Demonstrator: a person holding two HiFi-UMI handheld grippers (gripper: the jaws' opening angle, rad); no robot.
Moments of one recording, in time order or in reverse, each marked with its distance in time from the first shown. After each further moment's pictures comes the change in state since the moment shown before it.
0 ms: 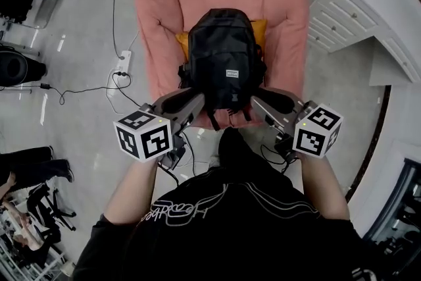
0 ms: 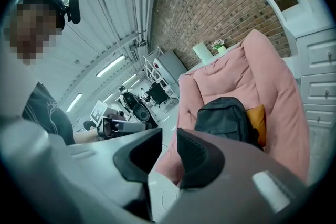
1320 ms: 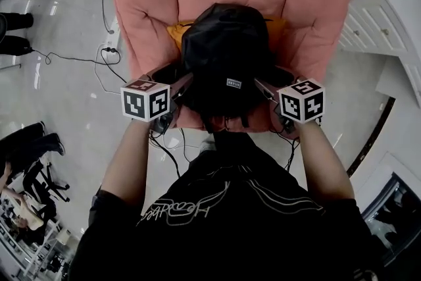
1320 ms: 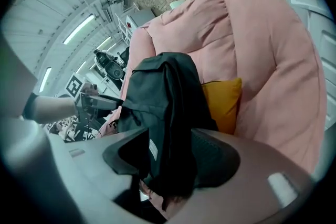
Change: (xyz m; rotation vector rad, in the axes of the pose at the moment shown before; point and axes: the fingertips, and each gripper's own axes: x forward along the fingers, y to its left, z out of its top) left arm 0.106 0.210 -0.032 -0.068 0.203 0.254; right arm 0.102 -0.226 -0.066 -0.018 0.411 -0.258
